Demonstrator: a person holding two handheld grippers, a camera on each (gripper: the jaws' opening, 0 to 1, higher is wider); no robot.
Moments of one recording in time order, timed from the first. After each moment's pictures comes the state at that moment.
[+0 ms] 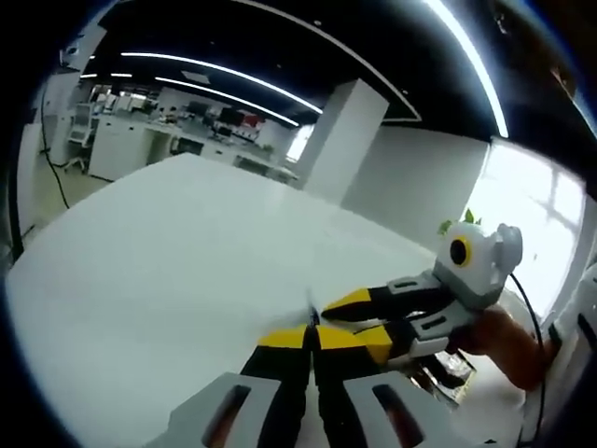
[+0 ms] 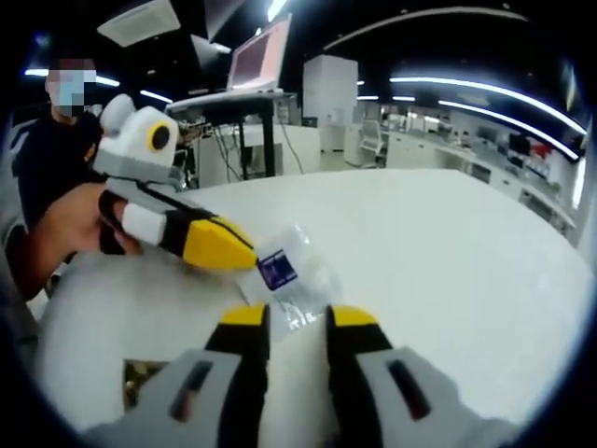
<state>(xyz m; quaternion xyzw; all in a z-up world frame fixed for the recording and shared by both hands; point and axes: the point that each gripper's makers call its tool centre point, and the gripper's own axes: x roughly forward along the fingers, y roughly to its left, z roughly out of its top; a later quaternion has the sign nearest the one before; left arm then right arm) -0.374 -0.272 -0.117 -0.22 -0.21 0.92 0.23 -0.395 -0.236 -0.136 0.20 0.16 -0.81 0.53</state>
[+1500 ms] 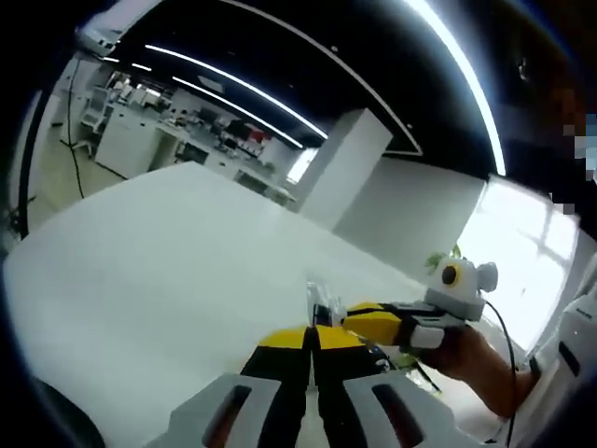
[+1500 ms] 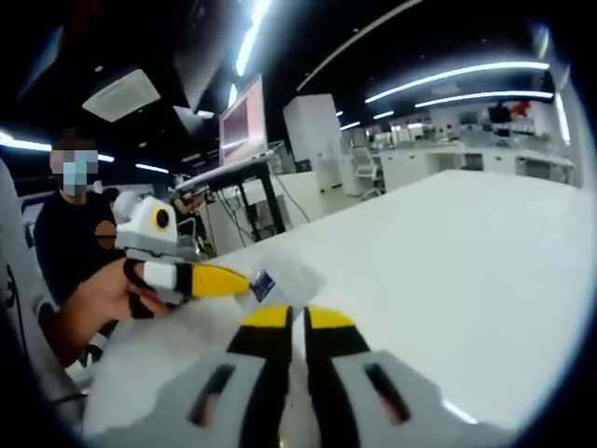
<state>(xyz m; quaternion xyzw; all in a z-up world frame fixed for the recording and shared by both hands) -0.346 -0.272 -0.089 -0.18 -0.27 0.92 0.23 -0.372 -0.222 -0.086 0.17 0.00 -0.83 0.54</state>
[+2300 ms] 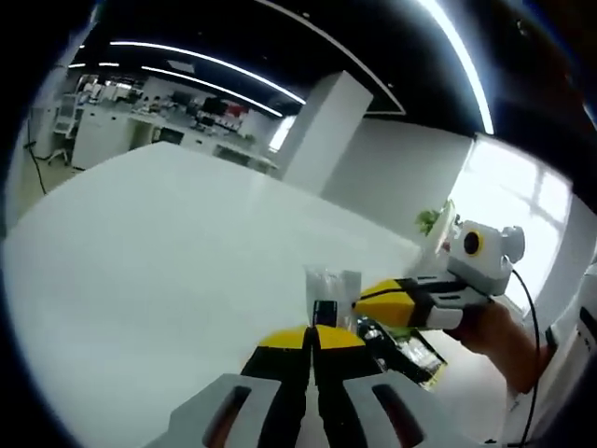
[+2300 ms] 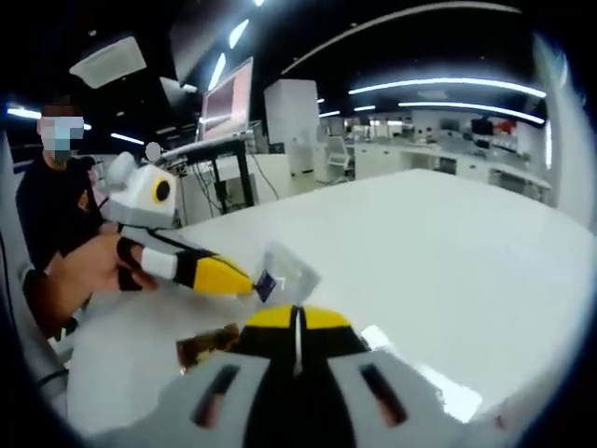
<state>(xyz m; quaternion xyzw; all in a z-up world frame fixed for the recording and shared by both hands) -0.346 -0.220 -0.118 -0.24 -0.20 0.90 0.28 -0.362 -0.167 -0.106 0.18 0.07 -0.86 0.47</state>
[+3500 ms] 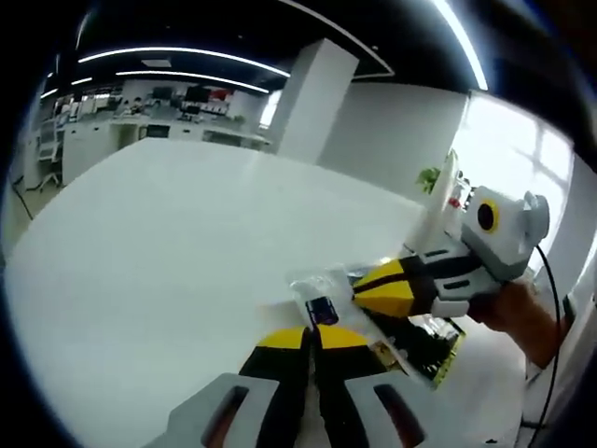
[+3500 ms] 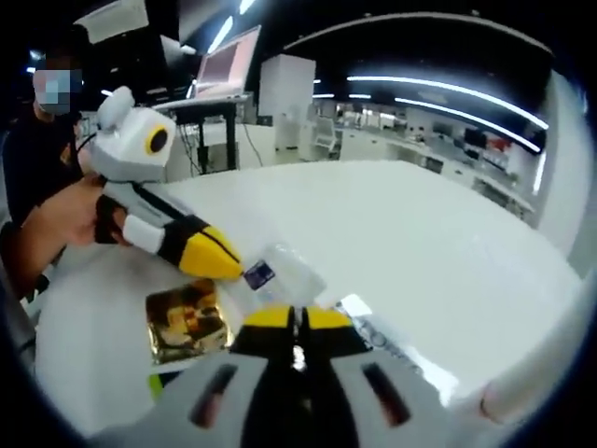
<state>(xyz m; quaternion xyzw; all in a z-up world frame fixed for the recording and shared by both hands) -0.345 -0.212 -0.138 -0.29 -0.13 0.90 0.29 -0.362 -0.154 -0.129 0.20 0.17 -0.86 0.43</state>
